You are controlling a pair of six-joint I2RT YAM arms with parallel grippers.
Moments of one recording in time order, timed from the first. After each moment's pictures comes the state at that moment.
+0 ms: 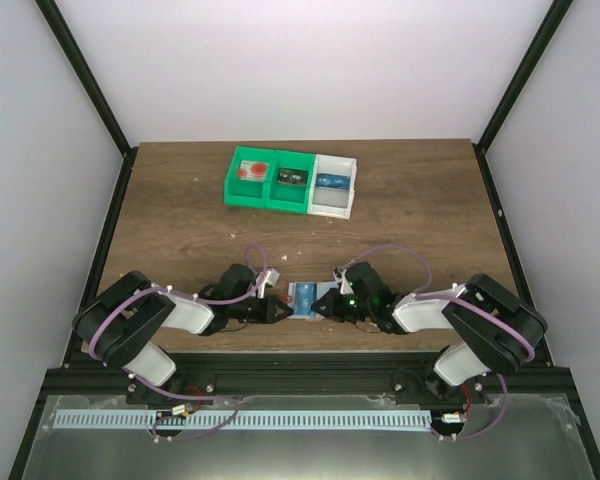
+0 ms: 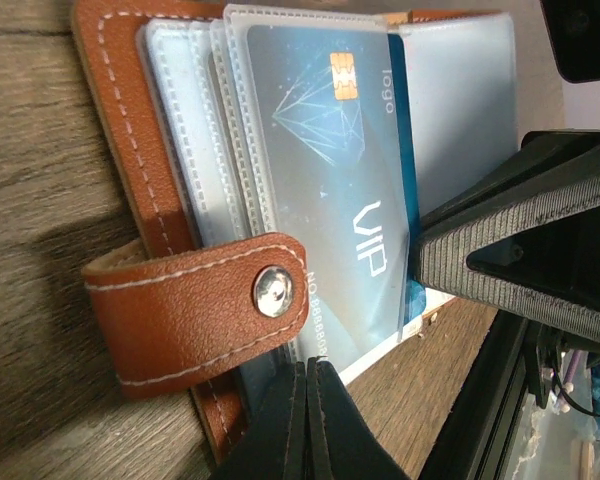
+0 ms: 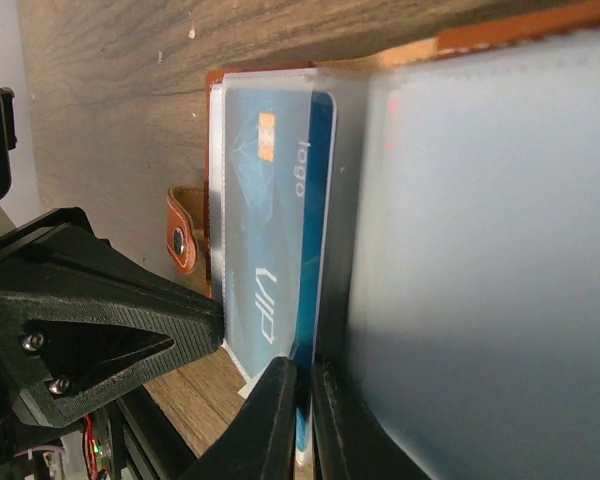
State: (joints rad) left arm -0.70 1.56 0.32 0.51 0.57 -0.76; right arm 0.77 1.48 0.37 0.40 -0.41 0.99
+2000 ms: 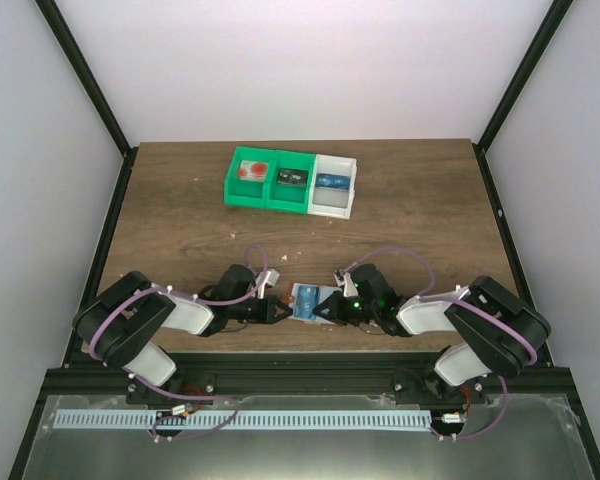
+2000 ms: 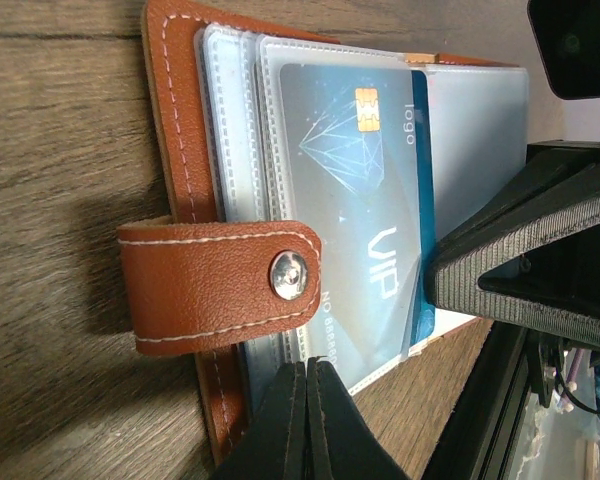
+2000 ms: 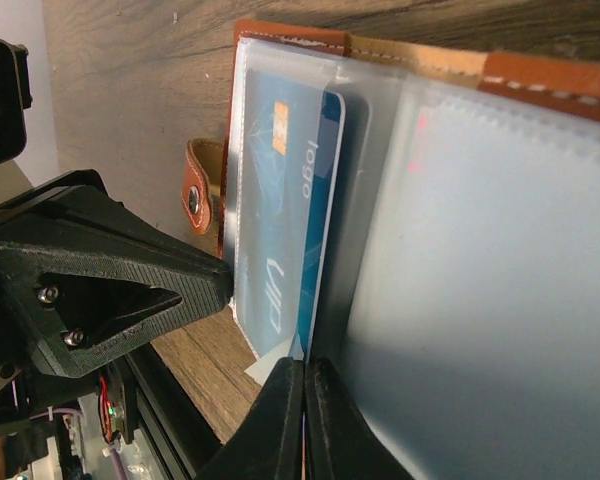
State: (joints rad) left arm -0.70 1.56 0.31 0.53 0.56 -0.75; right arm 0.74 1.46 0.33 0.43 -0.50 0.96
